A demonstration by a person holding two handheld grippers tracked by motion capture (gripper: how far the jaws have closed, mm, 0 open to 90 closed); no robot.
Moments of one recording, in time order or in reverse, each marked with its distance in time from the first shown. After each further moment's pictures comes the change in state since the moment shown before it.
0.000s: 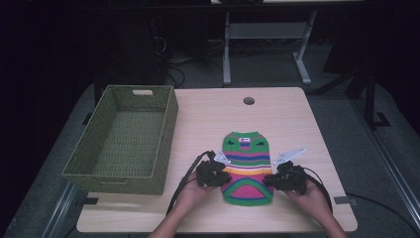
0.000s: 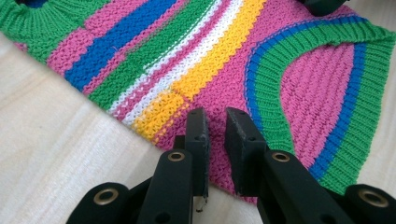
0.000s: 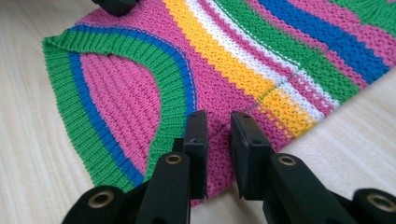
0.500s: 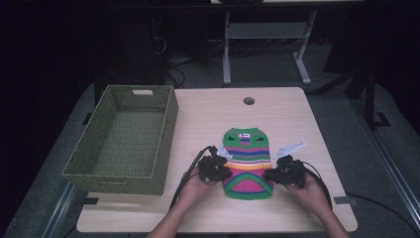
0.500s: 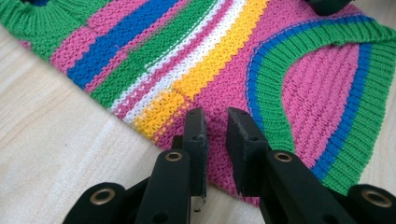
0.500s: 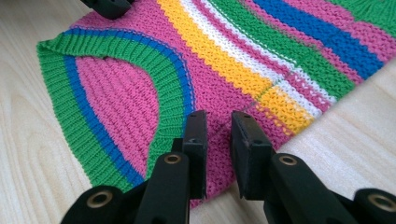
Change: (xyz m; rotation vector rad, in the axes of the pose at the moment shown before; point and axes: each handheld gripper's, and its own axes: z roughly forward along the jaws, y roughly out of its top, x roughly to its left) left arm 0.010 0.010 0.006 -0.005 0.026 -0.028; right arm -0.014 0.009 0.003 -0.005 -0.016 0.027
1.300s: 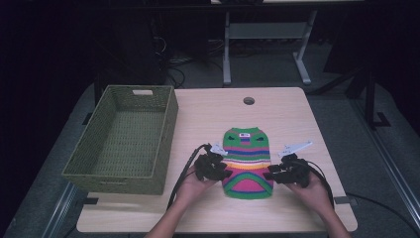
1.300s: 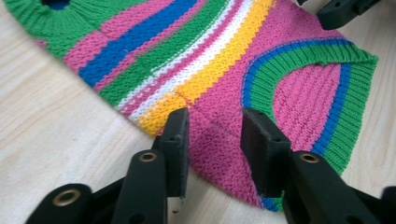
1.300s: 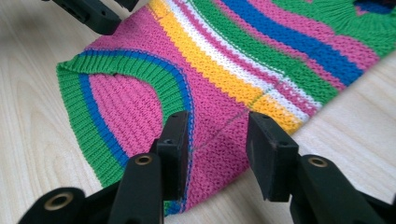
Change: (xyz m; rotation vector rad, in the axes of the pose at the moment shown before) left arm 0.006 -0.004 -0.012 -0.058 -0.021 -0.062; right arm -0.005 -0.003 -0.010 -0.073 0.022 0.034
